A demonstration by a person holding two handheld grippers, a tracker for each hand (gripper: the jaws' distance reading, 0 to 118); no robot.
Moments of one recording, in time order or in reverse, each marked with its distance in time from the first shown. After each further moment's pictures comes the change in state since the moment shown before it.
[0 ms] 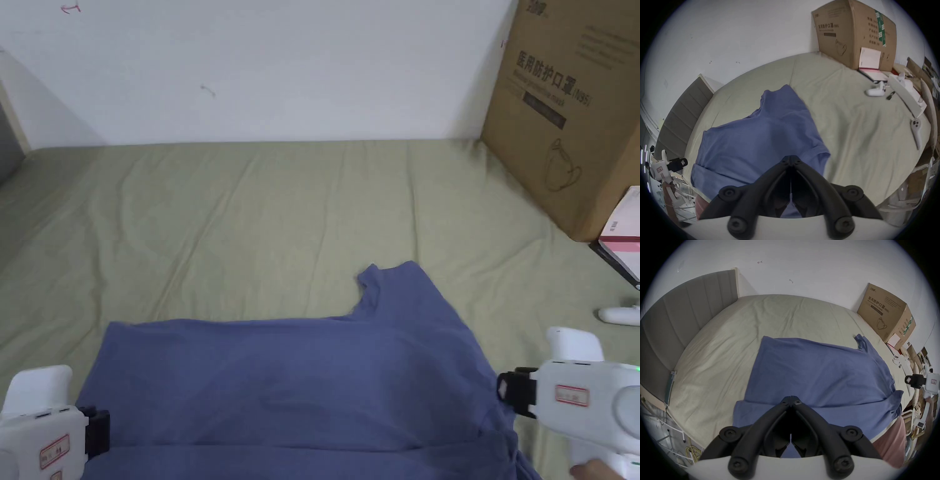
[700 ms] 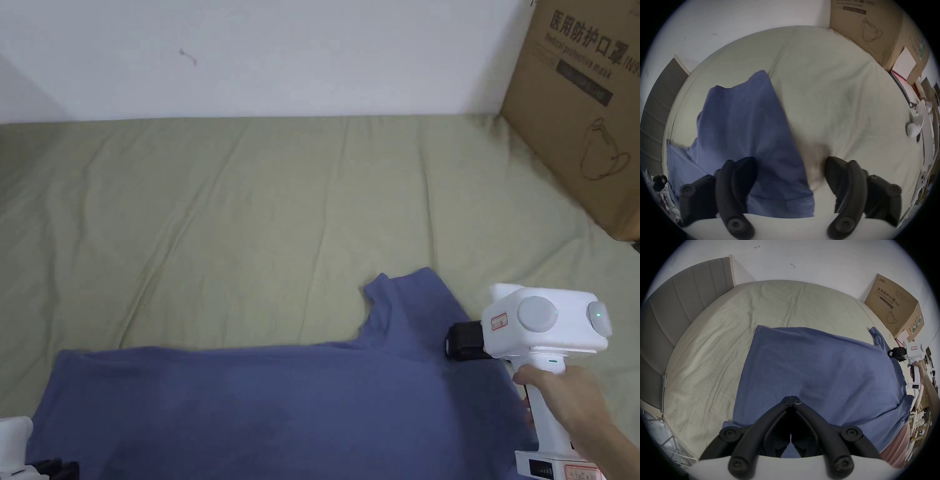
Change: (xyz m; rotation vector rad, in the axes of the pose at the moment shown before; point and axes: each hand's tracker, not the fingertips) left arm -0.003 0.022 -0.075 -0.122 0.016 0.000; right arm 0.013 0.131 -0.218 -0.244 -0.134 0.134
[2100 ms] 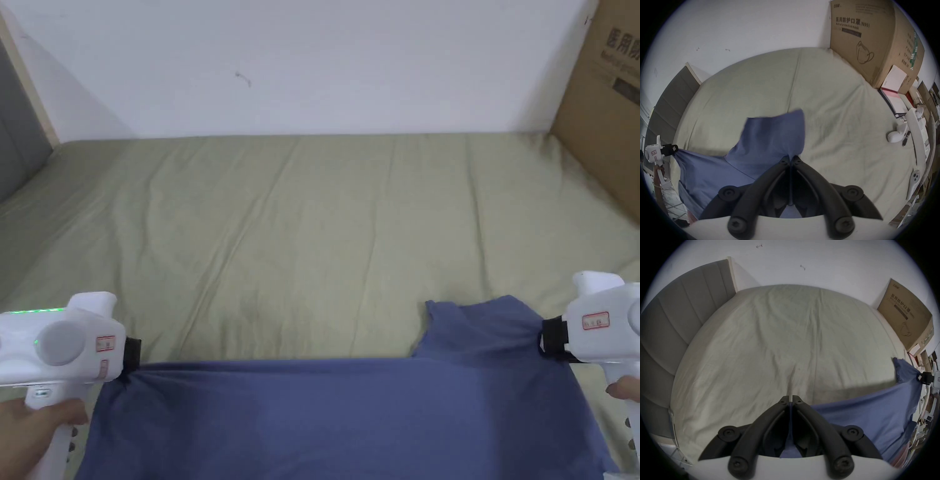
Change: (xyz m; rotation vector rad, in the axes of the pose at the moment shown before) left arm -0.034 0.126 -0.047 0.010 0.060 -0.010; right arm -0.013 0.000 0.099 0.140 0.044 -0.018
